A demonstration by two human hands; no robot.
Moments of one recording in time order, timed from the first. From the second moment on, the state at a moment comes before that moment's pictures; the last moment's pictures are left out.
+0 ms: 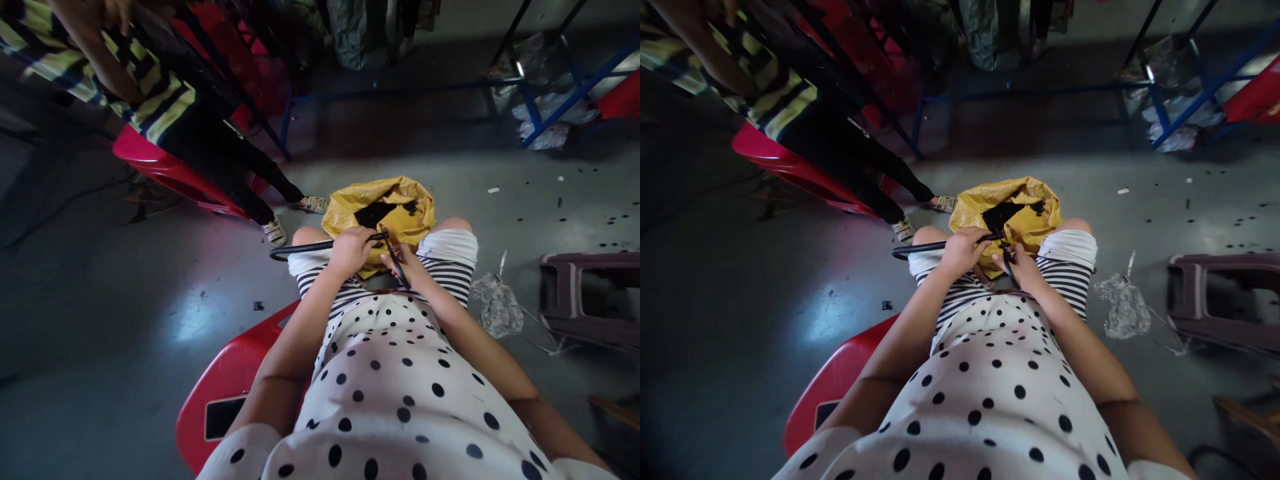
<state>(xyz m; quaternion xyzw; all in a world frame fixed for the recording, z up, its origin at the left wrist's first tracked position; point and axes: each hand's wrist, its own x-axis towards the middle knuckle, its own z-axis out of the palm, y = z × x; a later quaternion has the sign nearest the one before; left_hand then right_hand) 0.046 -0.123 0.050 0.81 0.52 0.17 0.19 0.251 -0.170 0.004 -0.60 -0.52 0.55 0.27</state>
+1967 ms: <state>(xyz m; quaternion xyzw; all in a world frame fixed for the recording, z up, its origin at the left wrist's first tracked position) 0.039 -0.084 -0.106 0.72 0.65 -0.03 0.25 0.223 -0.108 -0.134 -0.63 -0.49 0.58 0.12</state>
